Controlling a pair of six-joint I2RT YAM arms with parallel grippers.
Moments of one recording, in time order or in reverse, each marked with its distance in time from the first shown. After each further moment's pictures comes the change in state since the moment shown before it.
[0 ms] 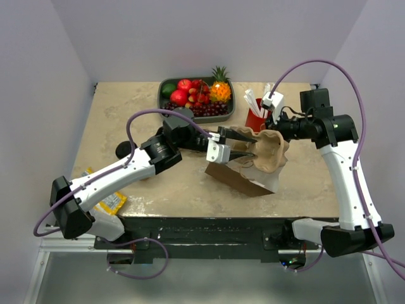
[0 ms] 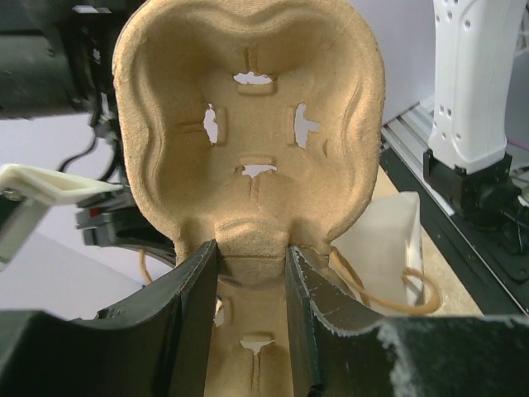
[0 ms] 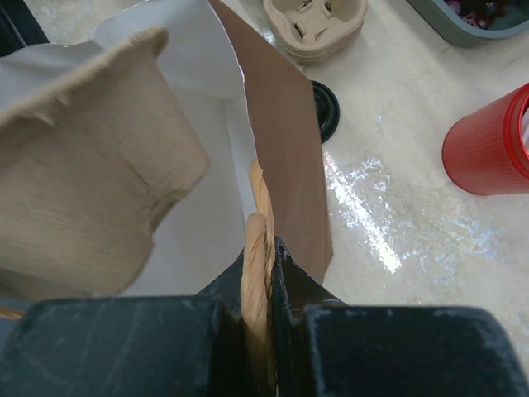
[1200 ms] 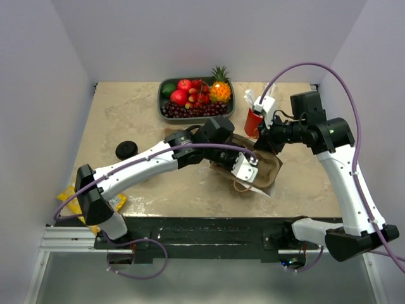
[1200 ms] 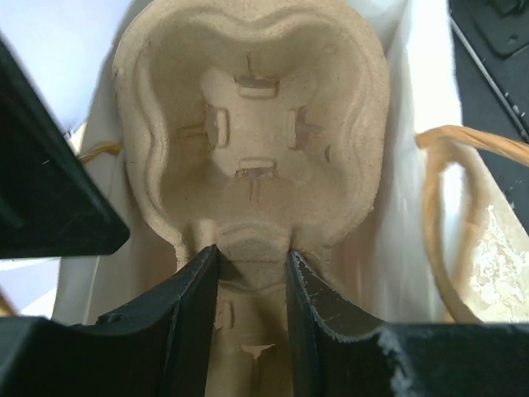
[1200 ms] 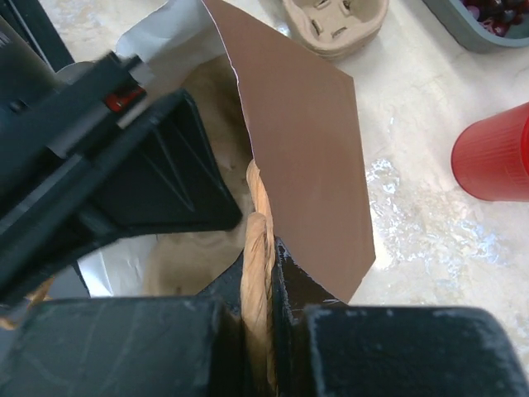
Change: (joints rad) left arm -0.106 0.219 0.278 -0.787 -0.379 0.455; right arm 0.124 -0.026 0.000 0.012 0.097 0.050
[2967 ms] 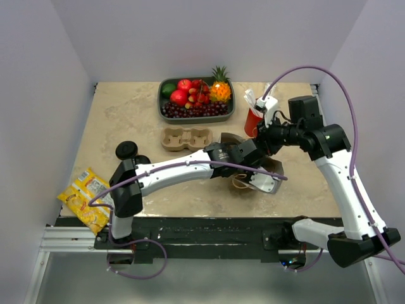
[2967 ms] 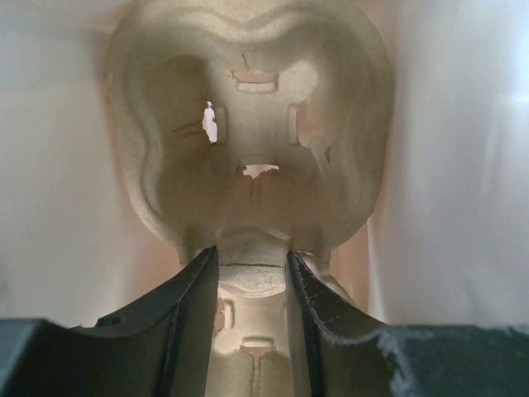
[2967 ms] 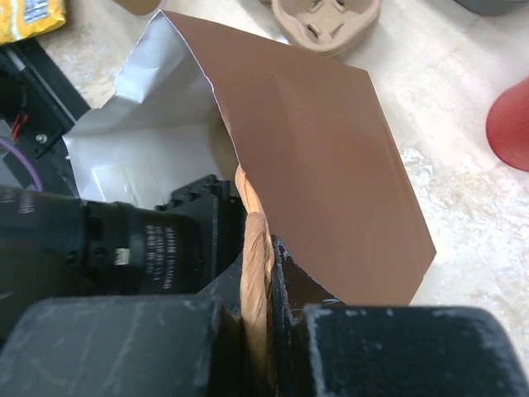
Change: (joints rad) left arm -0.151 0.283 0.177 -0.155 -0.540 -0.041; right arm 0.026 -0.048 -0.109 0.132 0.045 0.265
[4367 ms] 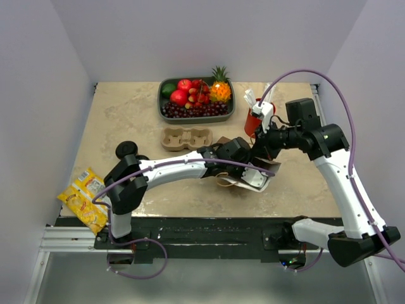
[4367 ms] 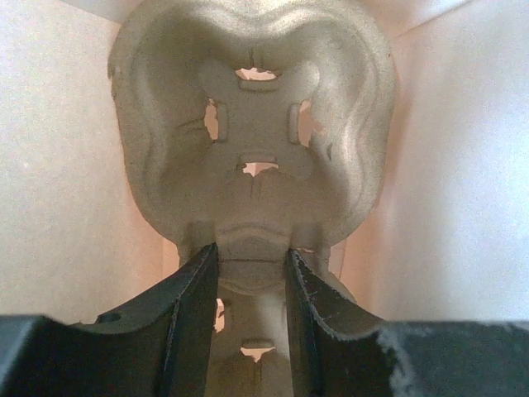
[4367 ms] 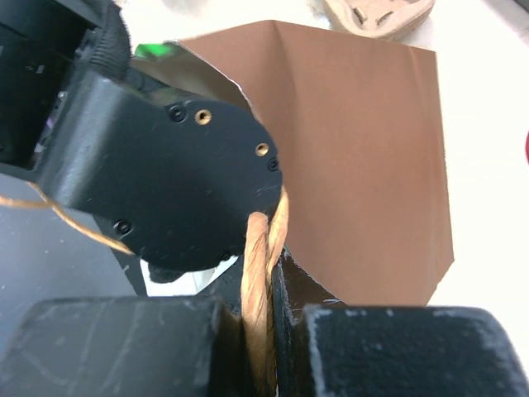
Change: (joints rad) left arm 0.108 -0.023 -0.303 0.394 0.070 0.088; right arm 0.013 0.003 -0.011 -0.060 -0.100 -0.104
